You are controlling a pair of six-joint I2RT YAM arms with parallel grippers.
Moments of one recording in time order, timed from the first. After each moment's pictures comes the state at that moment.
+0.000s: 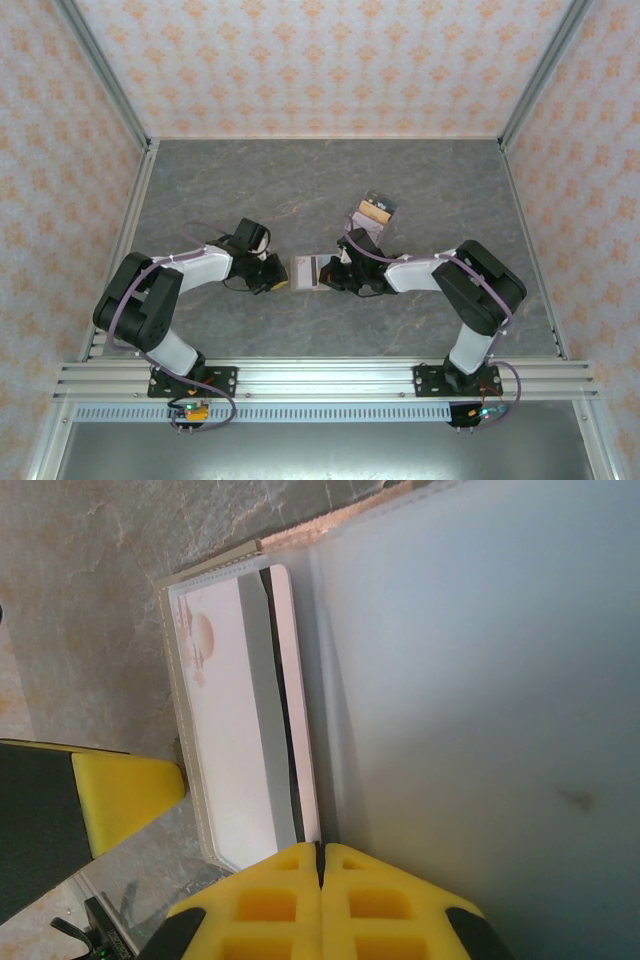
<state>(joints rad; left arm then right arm) -0.36 1.58 0.72 -0.33 0.44 -0.88 0.72 1.73 0.74 0.15 -0.41 0.99</state>
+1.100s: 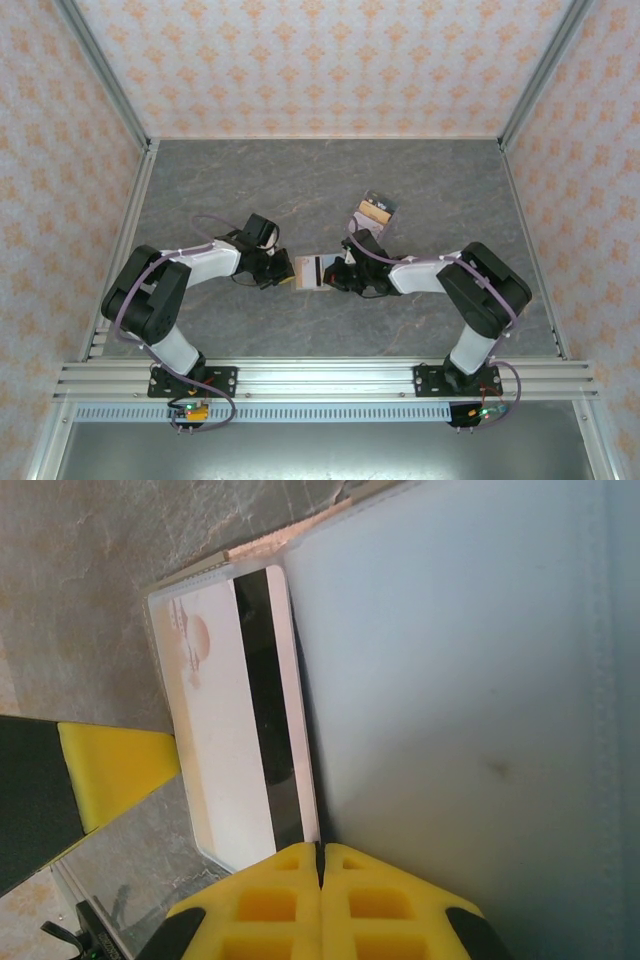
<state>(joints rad) -0.40 1.63 0.78 -0.31 0.41 -0.87 0.71 1.70 0.71 0.15 -0.39 0.98</state>
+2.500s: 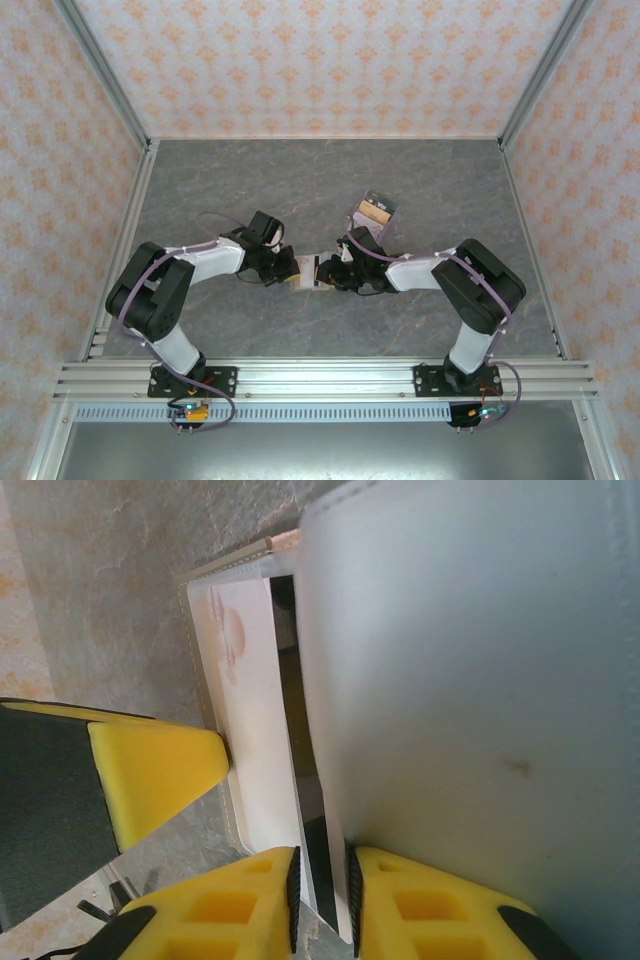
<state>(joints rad) -0.42 1.66 0.82 -0.29 0.43 -0.87 0.70 1.74 0.74 0.19 -0.47 1.00</state>
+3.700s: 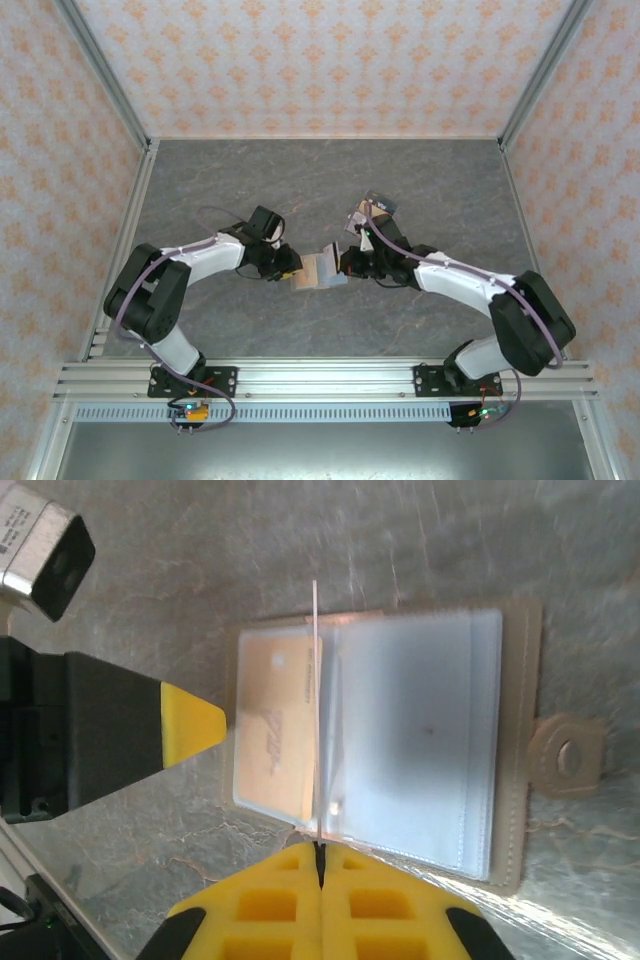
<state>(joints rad) -0.42 1.63 0.89 -0.40 0.41 -0.85 0.63 1.40 0.78 -0.21 -0.31 0.68</state>
